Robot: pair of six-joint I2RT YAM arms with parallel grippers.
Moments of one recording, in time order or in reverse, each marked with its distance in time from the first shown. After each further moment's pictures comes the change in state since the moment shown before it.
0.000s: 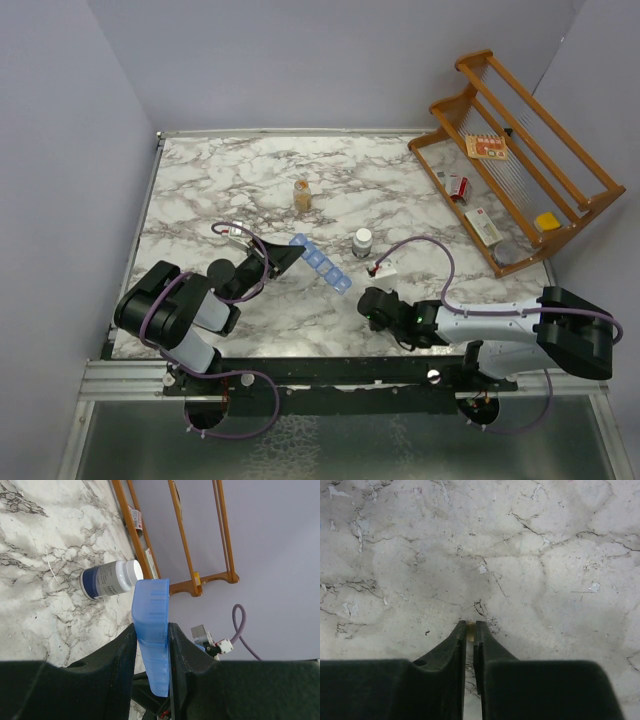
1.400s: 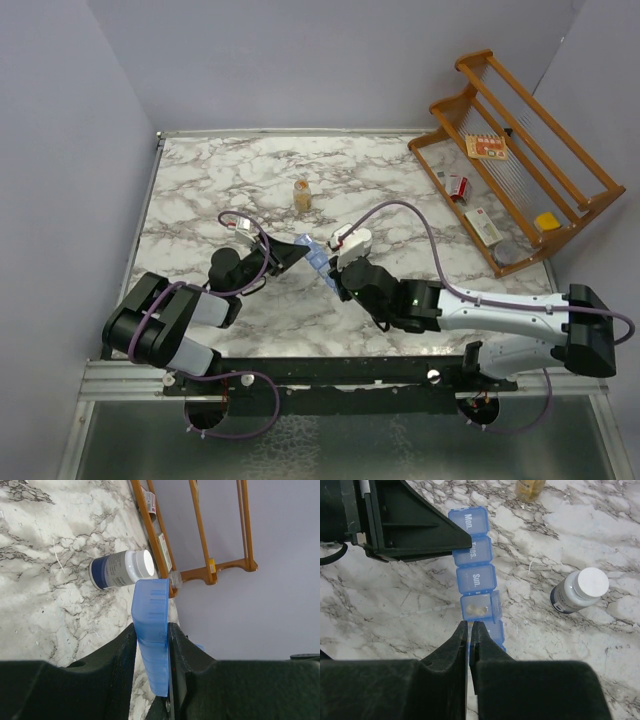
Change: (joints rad) left arm 0.000 -0.112 0.075 -0.280 0.067 0.089; right arm 0.073 -0.037 0.396 -0.002 0.071 -0.451
